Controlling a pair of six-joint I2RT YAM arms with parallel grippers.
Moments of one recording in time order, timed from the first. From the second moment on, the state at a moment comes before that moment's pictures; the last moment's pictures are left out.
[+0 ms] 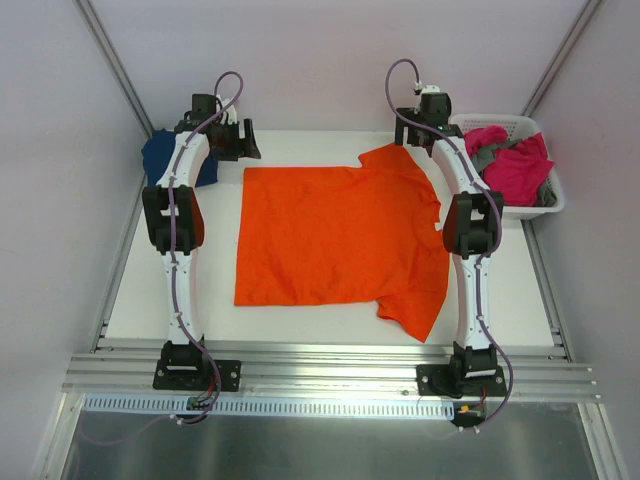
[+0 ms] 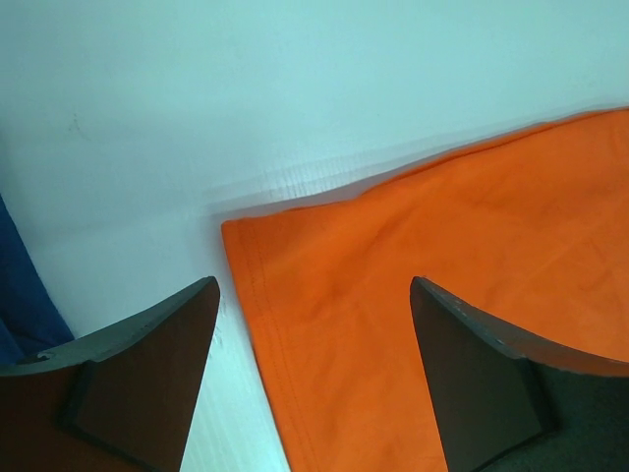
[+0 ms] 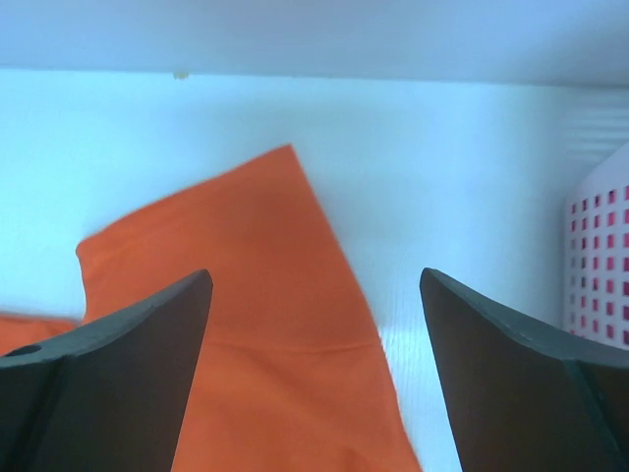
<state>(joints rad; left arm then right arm) 0.01 2.41 2.27 -0.71 0.43 -0.10 0.14 2.50 2.37 -0.49 0.07 0.04</state>
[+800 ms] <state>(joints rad) 0.01 2.47 2.28 -0.70 0.44 -0.13 0.17 2.65 2.39 -0.34 0.01 0.33</state>
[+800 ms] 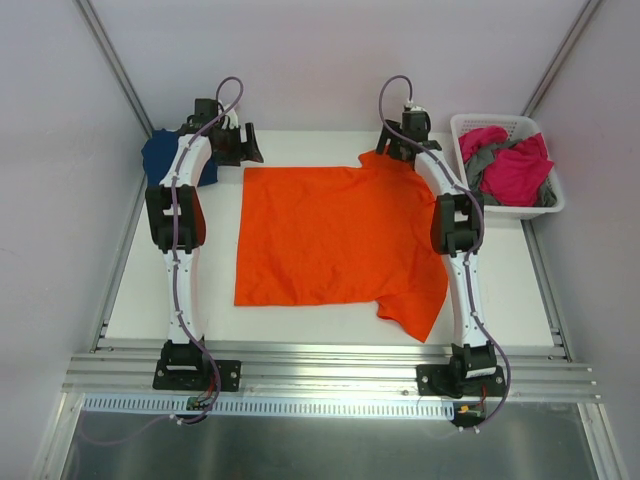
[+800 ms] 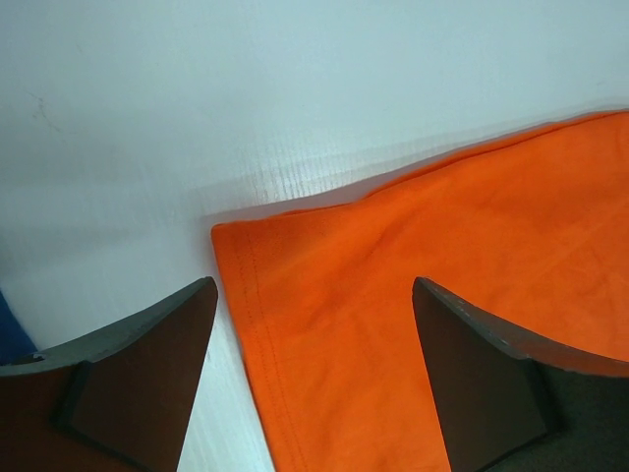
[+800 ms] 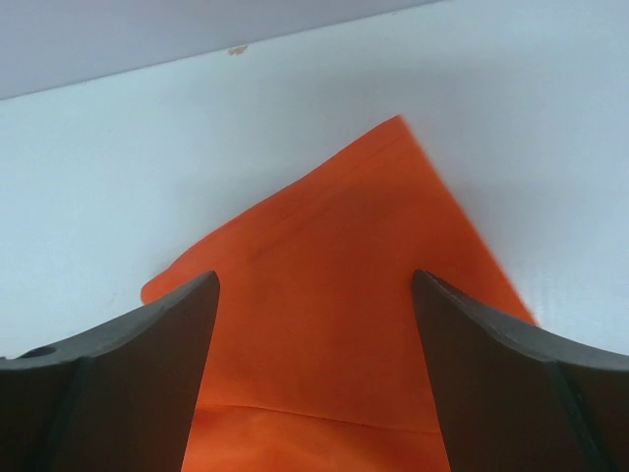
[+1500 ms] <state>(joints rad) -0.03 2.45 2.21 -0.69 0.50 -0.17 0.16 2.68 2.45 -0.26 0.07 0.38</state>
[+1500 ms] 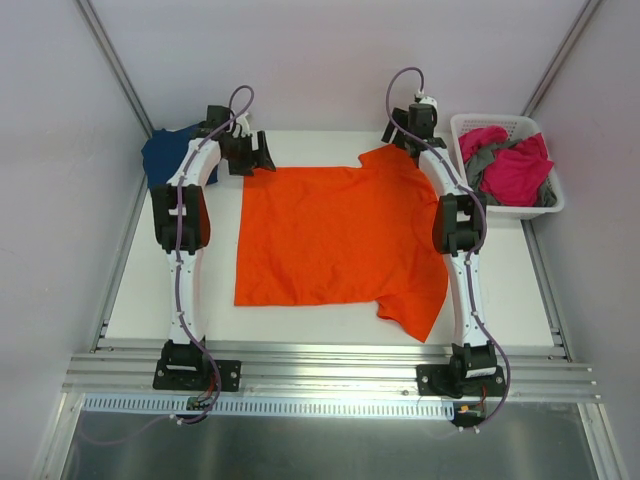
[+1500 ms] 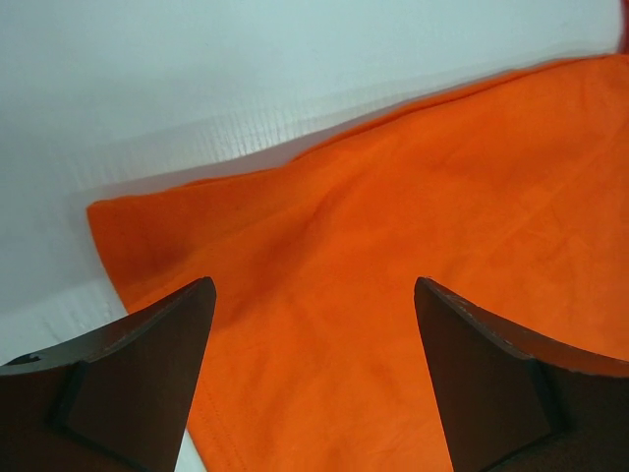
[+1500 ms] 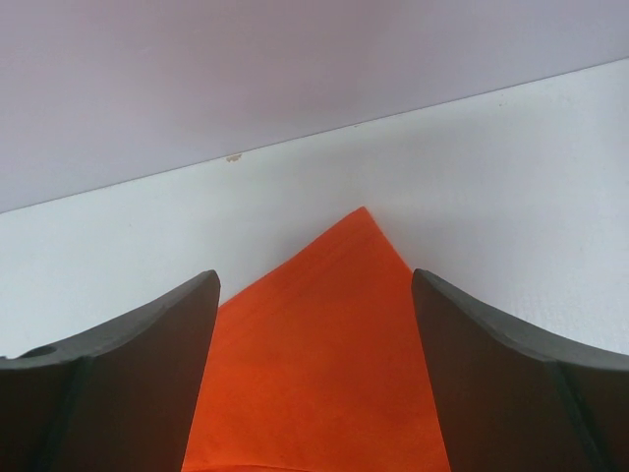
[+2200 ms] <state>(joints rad) -0.03 2.33 2.16 -0.70 0.52 -0.19 0.14 2.68 2.41 -0.36 0.14 0.51</state>
